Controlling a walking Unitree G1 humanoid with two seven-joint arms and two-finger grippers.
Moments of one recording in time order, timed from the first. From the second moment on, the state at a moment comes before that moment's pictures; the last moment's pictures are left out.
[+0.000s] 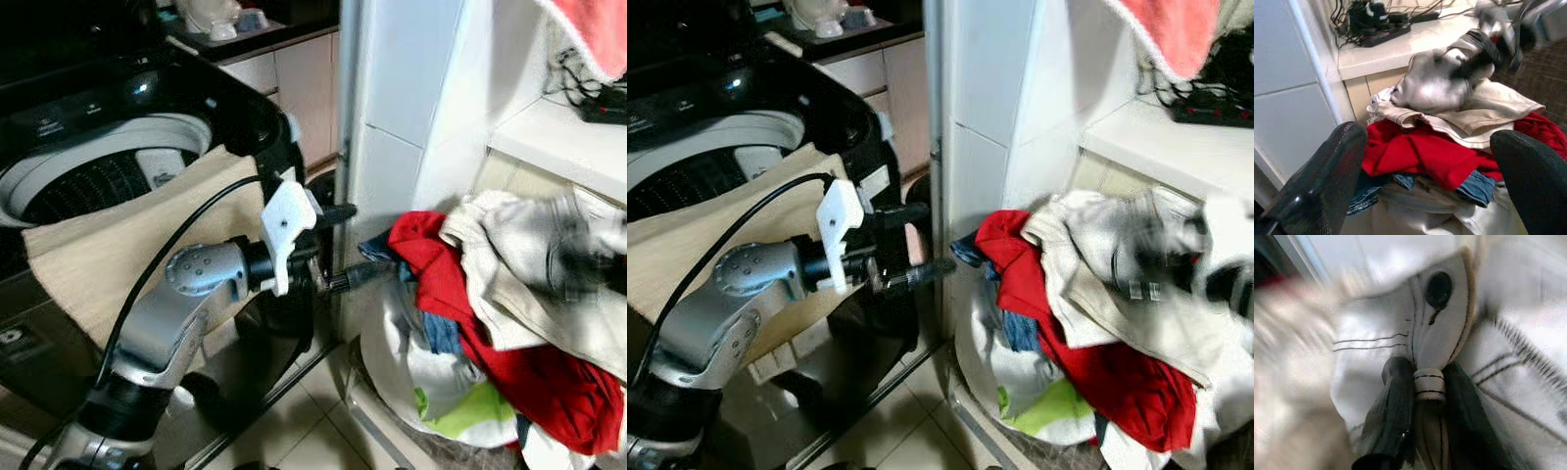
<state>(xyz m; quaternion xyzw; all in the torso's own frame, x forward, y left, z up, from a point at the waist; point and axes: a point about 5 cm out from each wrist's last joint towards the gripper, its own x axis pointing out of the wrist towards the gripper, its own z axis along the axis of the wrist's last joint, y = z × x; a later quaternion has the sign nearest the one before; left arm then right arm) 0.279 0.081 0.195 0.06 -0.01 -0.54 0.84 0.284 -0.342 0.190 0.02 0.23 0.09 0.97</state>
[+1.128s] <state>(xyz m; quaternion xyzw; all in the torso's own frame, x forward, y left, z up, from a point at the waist) 0.331 0.030 0.277 -0.05 -0.14 -0.44 0.89 0.306 -0.198 0.335 0.15 -0.01 0.35 0.92</state>
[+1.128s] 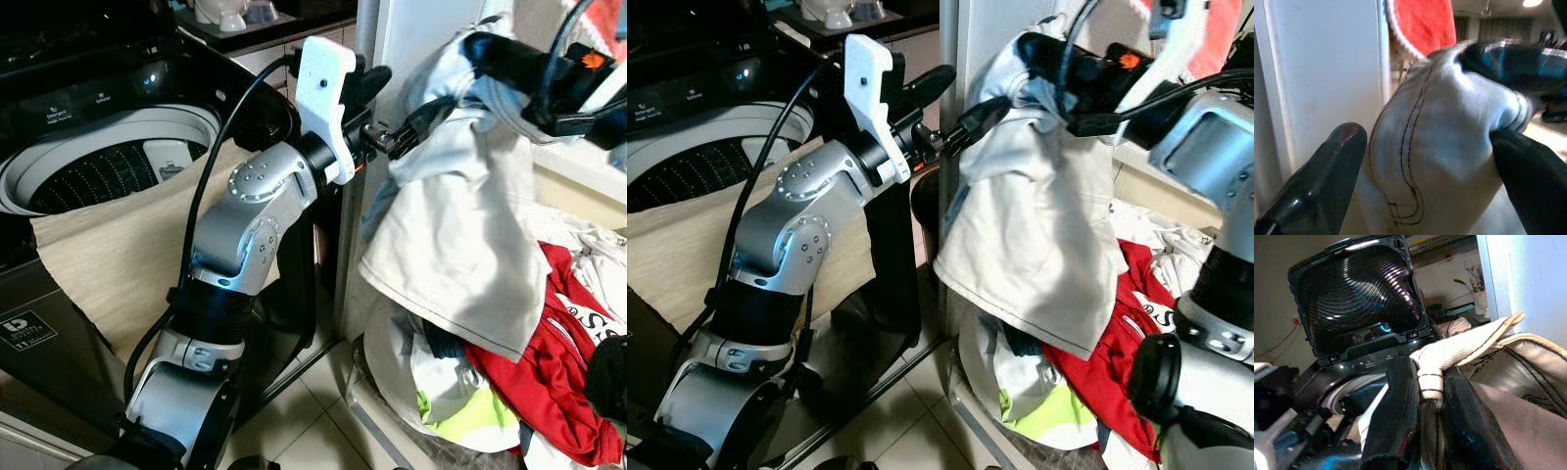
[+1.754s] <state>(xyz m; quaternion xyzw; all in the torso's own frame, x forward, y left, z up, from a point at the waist) 0.339 0.034 0.268 -0.02 -0.14 -0.41 0.90 0.290 -0.177 0.335 0.17 -0.02 0.40 0.90</state>
